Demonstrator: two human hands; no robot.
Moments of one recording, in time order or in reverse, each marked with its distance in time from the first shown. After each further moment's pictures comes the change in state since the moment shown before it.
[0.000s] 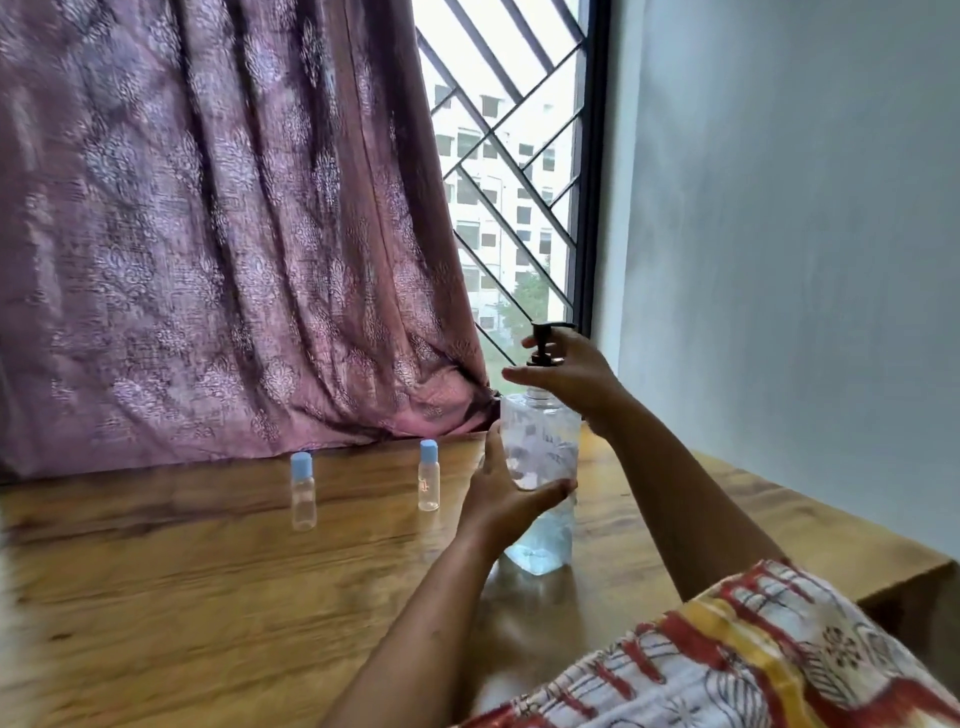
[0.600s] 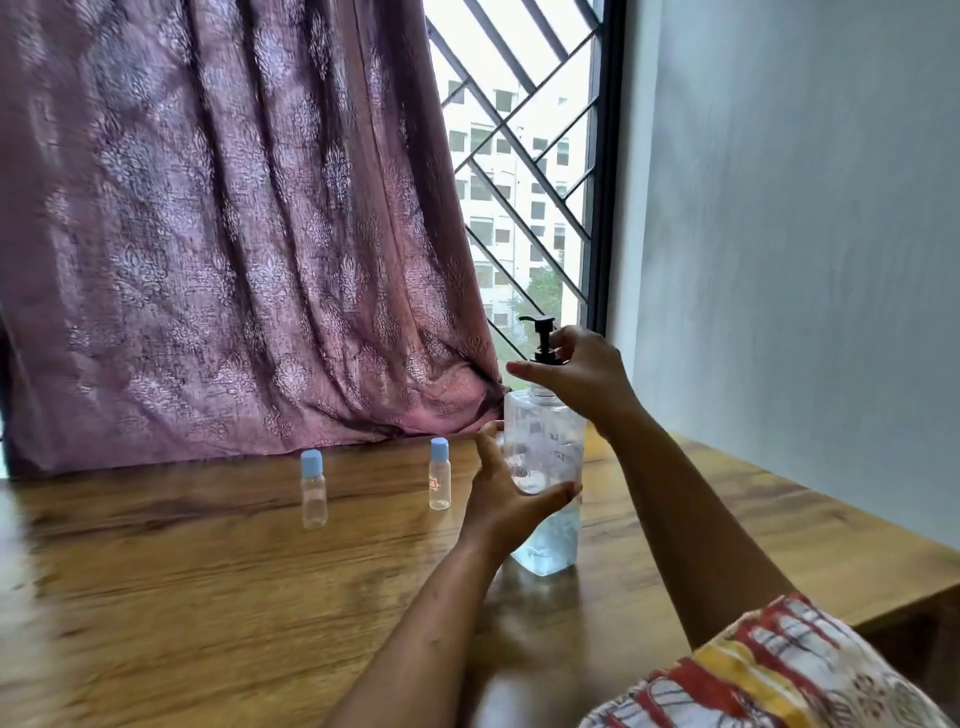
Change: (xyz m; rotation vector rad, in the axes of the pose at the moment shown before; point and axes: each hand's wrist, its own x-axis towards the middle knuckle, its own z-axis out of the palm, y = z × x) left_hand -0.003 -0.005 -0.005 -0.007 0.037 -0.006; right_hand -0.001 0.000 0.010 -0.329 0.159 -0.078
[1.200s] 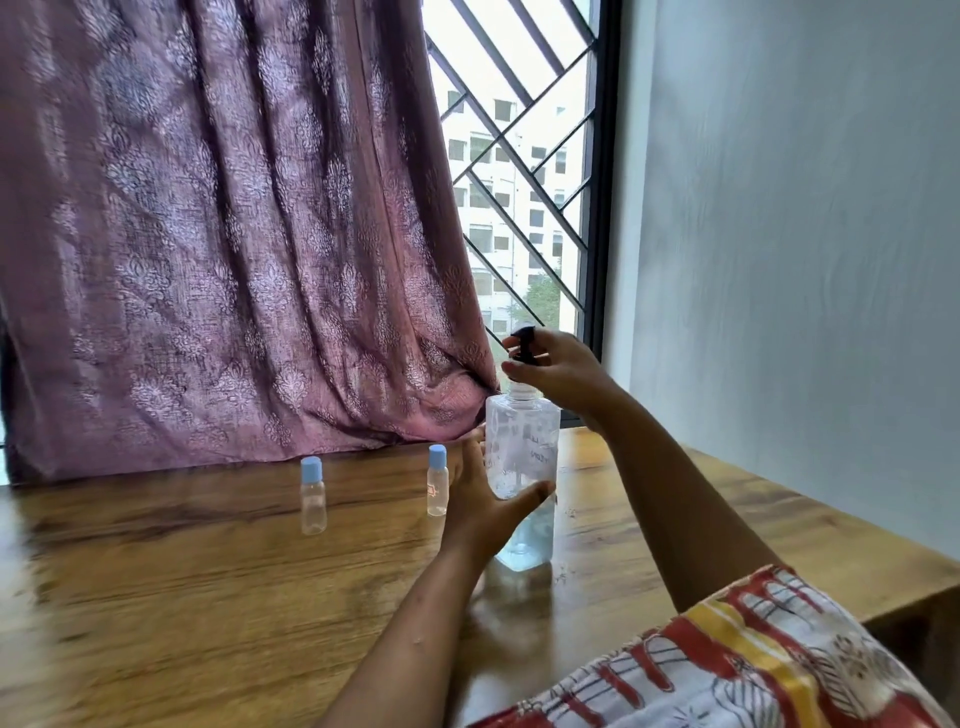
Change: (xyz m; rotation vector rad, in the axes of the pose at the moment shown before) left_hand -0.001 -0.008 -0.014 0.076 0.124 0.062; right_hand 0.014 -0.005 0.002 0.214 -0.213 -0.081
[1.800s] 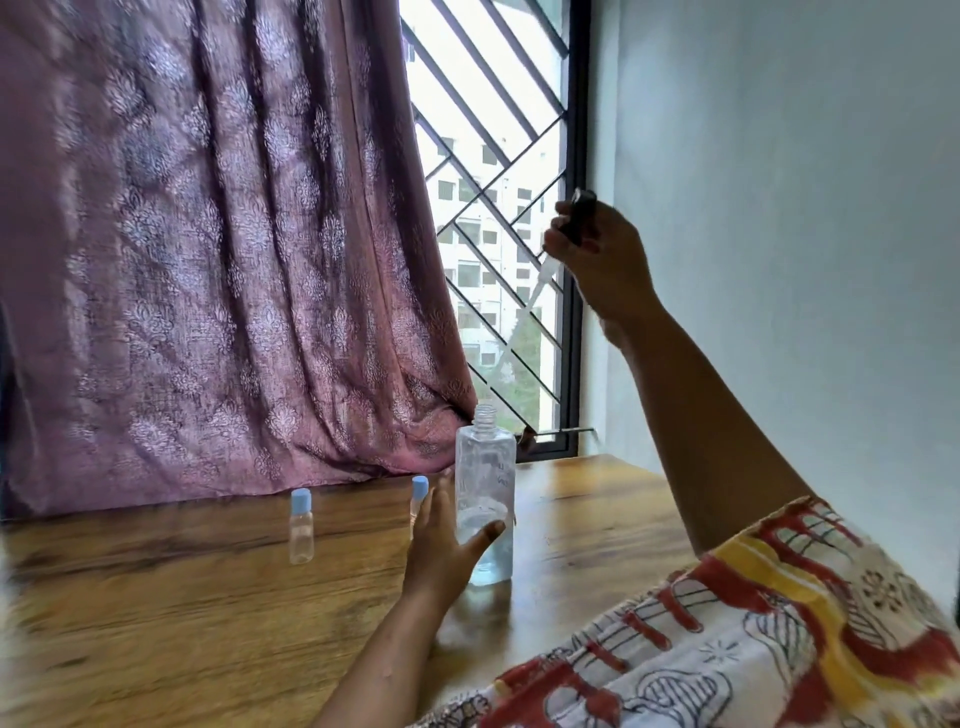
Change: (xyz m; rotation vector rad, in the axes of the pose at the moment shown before) left_hand -0.016 -0.003 -0.015 0.297 -0.036 -0.042; right_hand 0.016 -0.106 -0.086 0.277 0.391 -0.306
